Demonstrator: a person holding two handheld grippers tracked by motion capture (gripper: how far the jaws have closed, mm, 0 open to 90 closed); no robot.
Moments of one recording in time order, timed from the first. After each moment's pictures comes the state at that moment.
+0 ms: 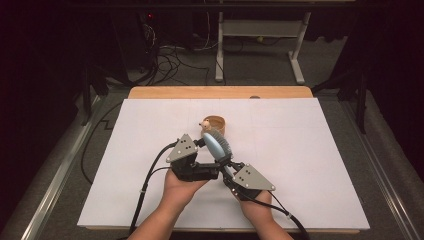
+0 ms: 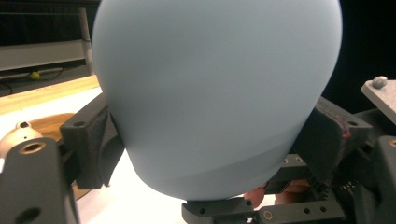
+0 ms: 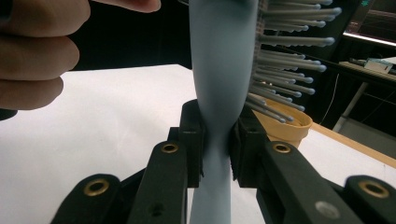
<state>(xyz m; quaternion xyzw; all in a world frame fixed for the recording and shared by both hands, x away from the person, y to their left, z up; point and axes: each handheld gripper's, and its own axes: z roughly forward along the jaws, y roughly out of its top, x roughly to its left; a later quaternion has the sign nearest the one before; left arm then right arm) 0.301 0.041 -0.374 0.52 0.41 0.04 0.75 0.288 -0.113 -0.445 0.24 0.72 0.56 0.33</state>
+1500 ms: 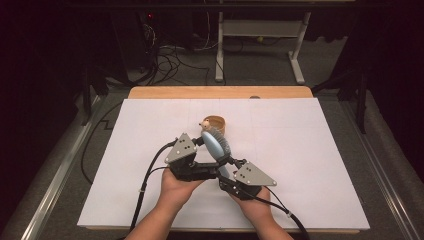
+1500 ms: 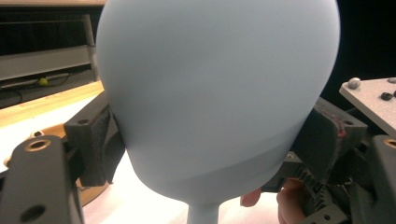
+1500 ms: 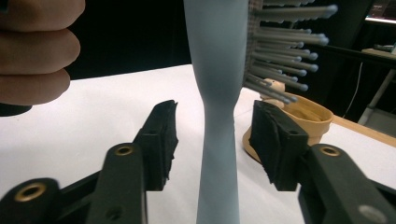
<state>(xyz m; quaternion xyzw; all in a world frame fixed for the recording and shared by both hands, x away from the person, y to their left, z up) 0.299 0.044 -0.368 0.52 0.40 0.06 0.75 0.292 -0.113 -0.444 0.25 0.73 0.57 0.28</state>
